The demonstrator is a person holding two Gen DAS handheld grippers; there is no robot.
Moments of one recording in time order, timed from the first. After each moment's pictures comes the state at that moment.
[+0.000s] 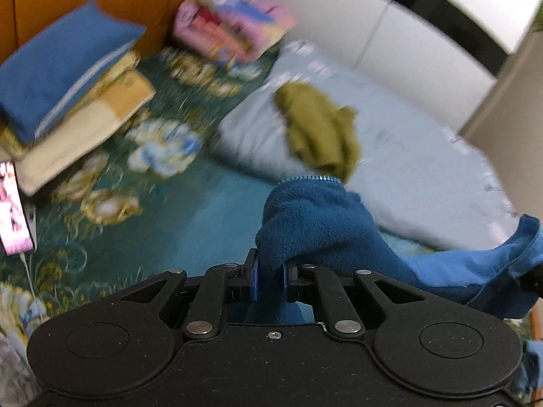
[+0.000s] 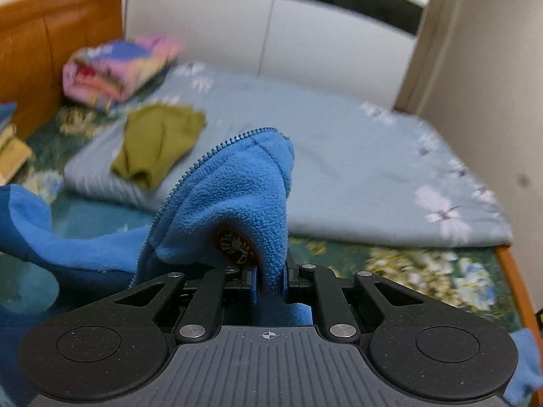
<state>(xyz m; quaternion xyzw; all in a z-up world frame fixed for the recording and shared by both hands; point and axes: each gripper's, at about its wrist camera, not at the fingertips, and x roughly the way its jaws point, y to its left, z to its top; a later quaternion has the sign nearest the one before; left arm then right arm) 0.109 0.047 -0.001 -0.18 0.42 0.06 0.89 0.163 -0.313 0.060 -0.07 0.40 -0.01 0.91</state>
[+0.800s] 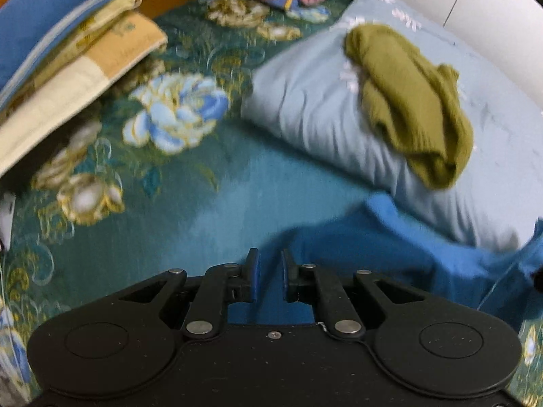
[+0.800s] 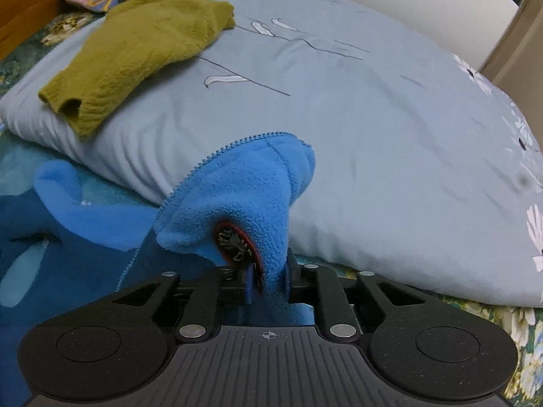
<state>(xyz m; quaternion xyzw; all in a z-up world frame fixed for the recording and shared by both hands) 0.278 0.033 -0.120 -0.16 0.50 0.17 0.83 0.398 -0.326 -0.131 -0.13 0.51 0.06 0.85</state>
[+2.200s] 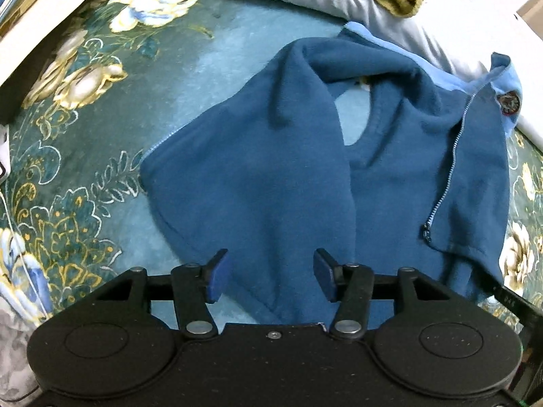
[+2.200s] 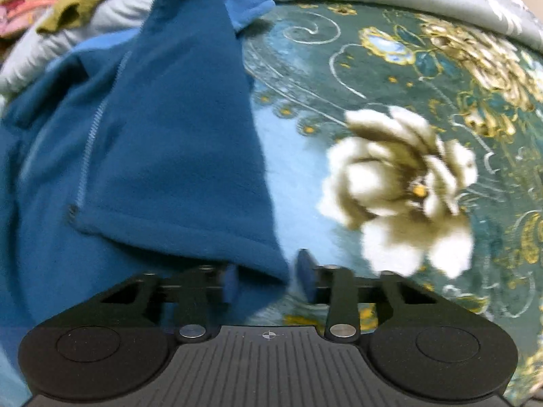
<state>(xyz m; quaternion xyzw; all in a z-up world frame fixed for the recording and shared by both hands) 0.142 0.030 -0.139 -0.12 0.63 0.06 0.77 0.129 -0.355 -0.217 0.08 0.58 -0.05 0.81</state>
